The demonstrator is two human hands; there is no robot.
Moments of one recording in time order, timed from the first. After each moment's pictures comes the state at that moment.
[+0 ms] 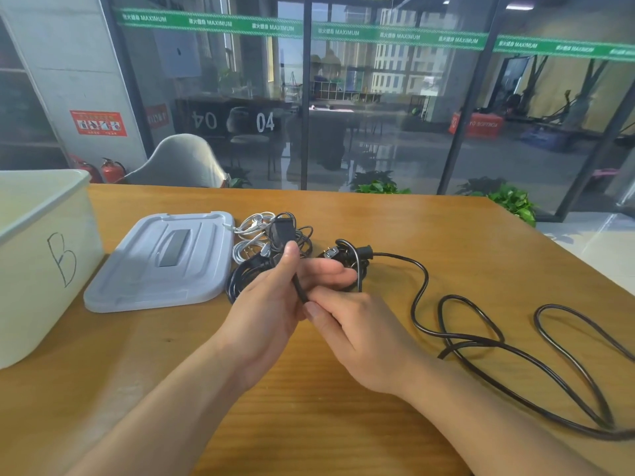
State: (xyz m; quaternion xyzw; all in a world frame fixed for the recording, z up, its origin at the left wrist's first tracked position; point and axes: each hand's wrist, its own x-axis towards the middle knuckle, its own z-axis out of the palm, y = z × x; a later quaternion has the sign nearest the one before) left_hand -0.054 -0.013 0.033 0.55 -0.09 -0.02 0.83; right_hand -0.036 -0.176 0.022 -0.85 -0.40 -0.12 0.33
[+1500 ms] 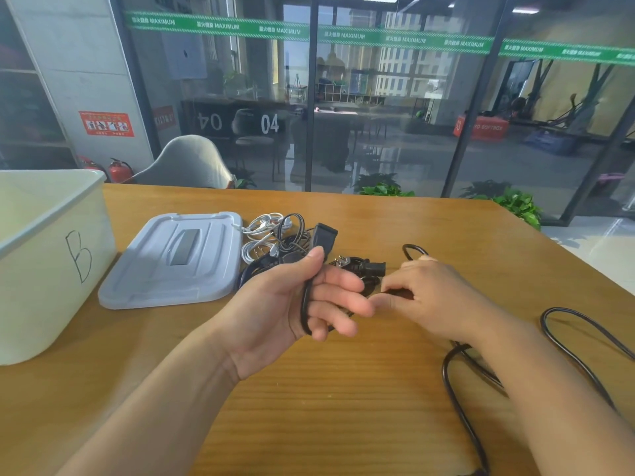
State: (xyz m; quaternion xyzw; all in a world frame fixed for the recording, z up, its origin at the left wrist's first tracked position) left_hand -0.069 -0.001 0.064 0.53 -0.16 -0.19 0.81; right_hand 0.023 -0.246 0.046 -0.94 -0.31 -0.07 0.12
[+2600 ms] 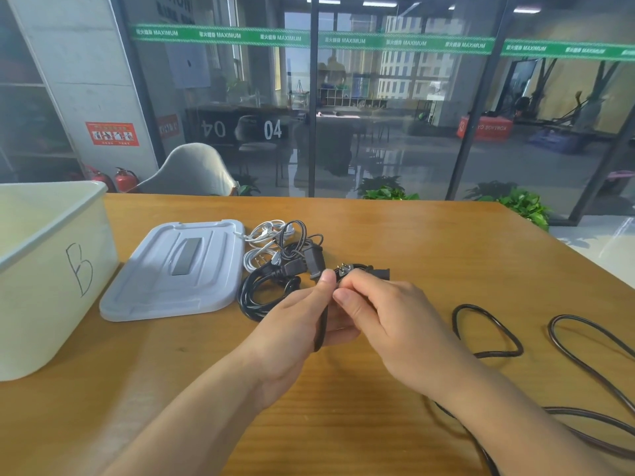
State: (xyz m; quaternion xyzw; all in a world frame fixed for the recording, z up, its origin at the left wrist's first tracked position) left_hand -0.060 -0.023 0.035 0.60 -0.08 -0.09 0.79; right_hand -0.043 -0.189 0.054 -0.87 -0.33 -0.12 0.34
